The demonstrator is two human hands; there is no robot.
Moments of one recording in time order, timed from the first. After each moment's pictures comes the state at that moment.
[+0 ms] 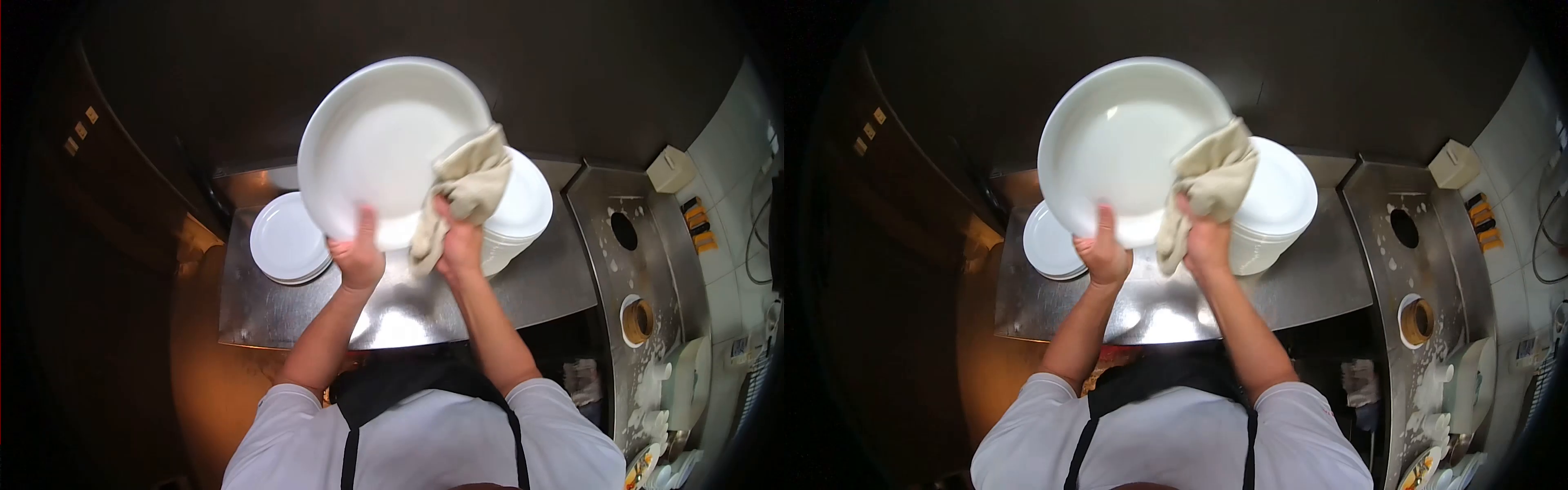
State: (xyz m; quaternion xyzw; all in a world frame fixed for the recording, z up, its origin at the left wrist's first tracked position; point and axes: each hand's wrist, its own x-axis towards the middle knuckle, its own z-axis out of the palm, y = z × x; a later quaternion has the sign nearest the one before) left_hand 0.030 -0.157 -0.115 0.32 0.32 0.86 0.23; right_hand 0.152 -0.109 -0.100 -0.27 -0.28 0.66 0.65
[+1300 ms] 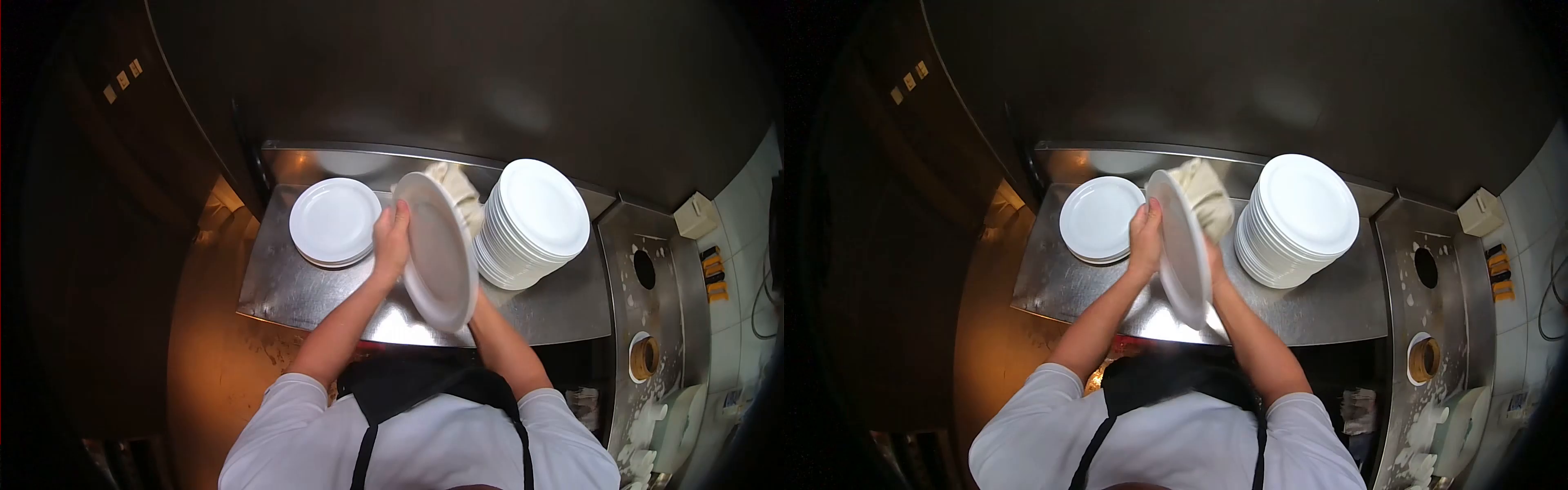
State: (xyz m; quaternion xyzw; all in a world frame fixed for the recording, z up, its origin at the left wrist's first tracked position) left_hand -0.026 -0.148 -0.182 0.32 0.50 0.72 0.36; right_hand 0.125 -0.138 -0.174 -0.26 -0.46 0.75 0.40
